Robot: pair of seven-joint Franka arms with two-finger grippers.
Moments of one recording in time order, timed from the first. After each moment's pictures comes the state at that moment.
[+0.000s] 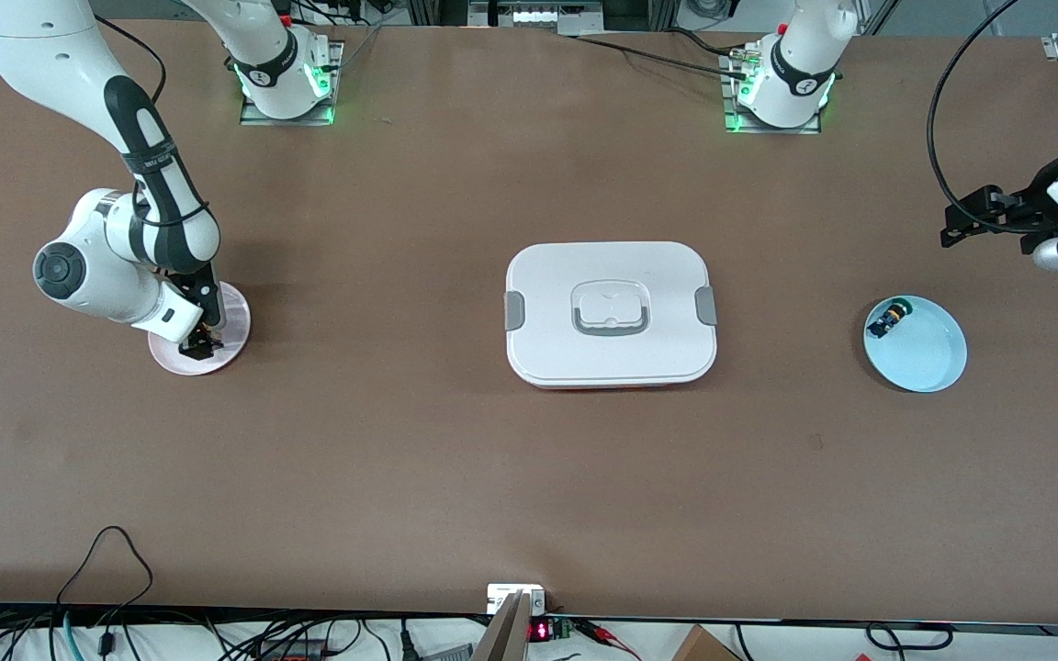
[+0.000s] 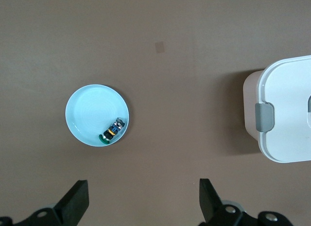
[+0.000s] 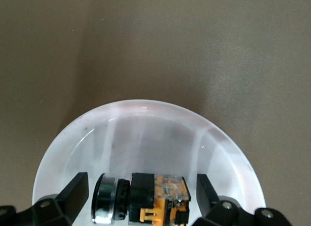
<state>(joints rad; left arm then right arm) 0.00 0.02 0.03 -1.63 -0.01 1.60 0.11 0.07 0.45 -0.17 -2.15 0.10 2.47 -2.02</state>
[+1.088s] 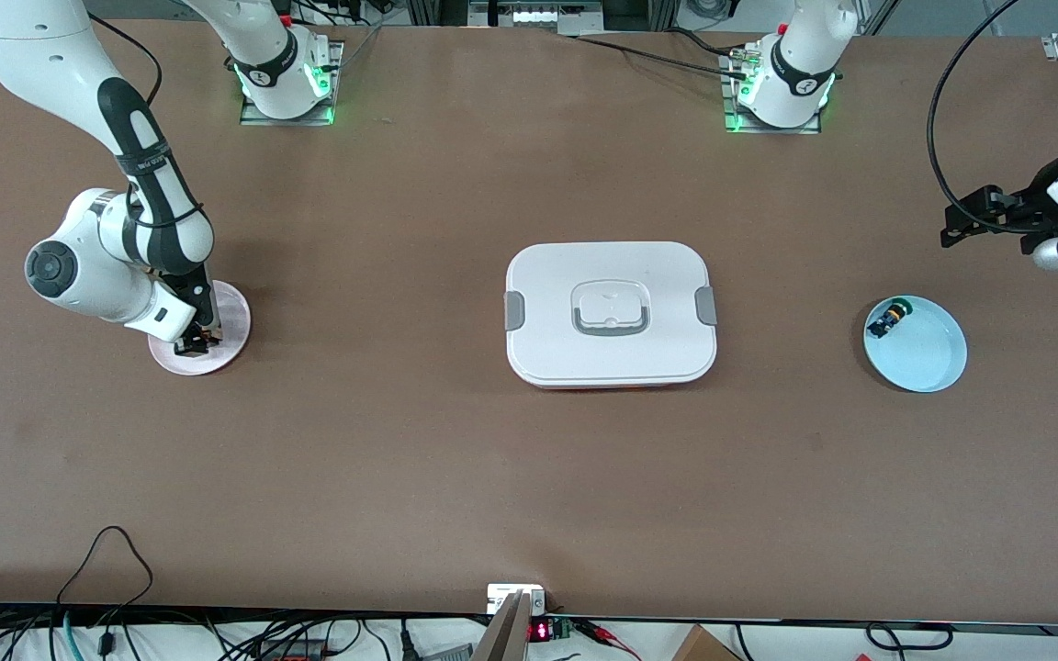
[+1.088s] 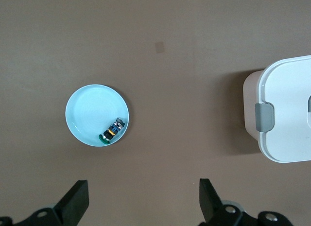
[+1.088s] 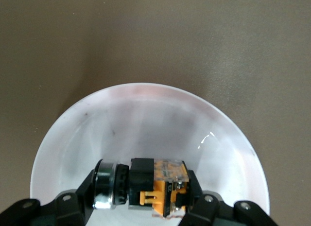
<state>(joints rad) 0.00 0.02 0.03 -1.63 -0.01 1.60 0.11 0.05 0.45 -0.17 -2.15 0.10 2.49 -2.06</state>
